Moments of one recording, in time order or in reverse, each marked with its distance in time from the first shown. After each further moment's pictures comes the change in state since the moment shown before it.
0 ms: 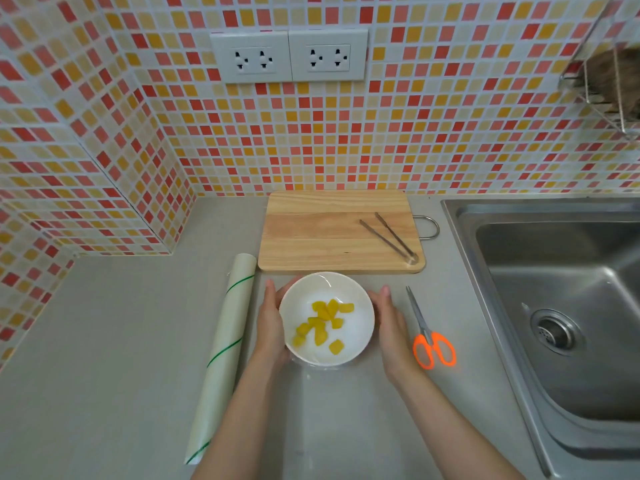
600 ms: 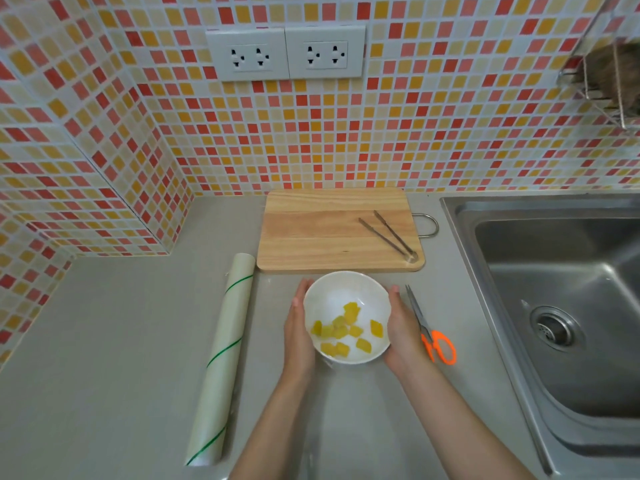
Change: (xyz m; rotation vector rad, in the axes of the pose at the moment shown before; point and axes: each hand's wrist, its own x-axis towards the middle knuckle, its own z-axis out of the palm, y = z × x) left_hand -0.022 -0.033 0.015 0.220 -0.051 0.286; right_hand 0.010 -0.009 -0.007 0.285 0.153 0.278
